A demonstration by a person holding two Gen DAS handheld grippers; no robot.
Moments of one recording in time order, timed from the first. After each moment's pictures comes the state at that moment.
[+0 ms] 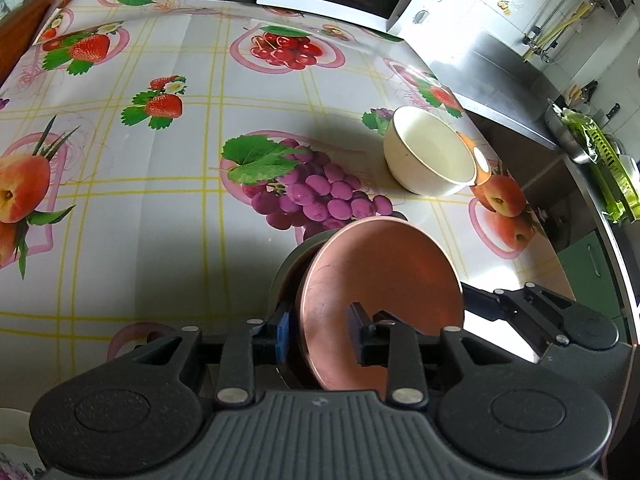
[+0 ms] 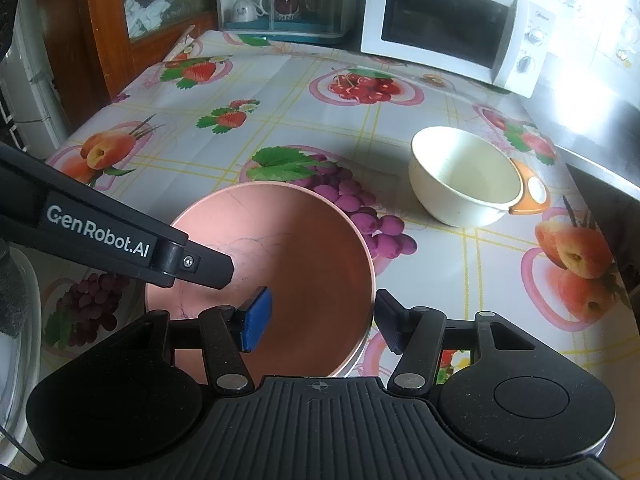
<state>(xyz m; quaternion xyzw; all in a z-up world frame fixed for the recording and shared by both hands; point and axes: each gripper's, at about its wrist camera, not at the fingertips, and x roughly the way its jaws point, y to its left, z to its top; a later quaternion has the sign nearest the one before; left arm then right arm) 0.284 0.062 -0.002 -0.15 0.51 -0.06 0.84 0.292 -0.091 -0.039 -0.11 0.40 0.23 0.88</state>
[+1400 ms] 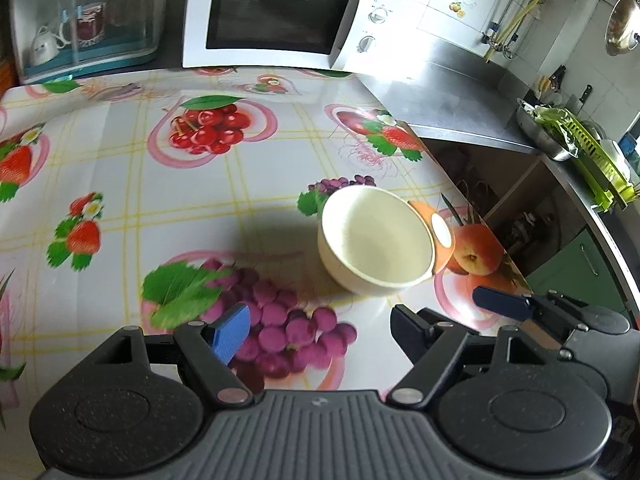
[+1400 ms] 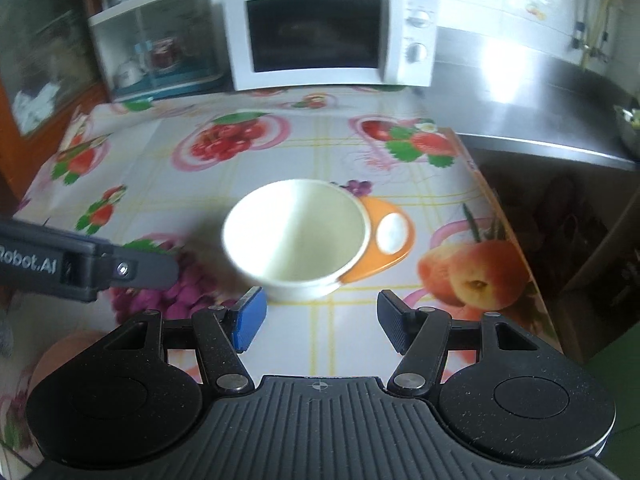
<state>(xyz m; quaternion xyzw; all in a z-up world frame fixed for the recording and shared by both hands) 0.380 0.007 0.027 -0.09 0.47 -0.10 0.87 0.391 -0.179 -0.022 -0.02 0.40 0.13 0.91</state>
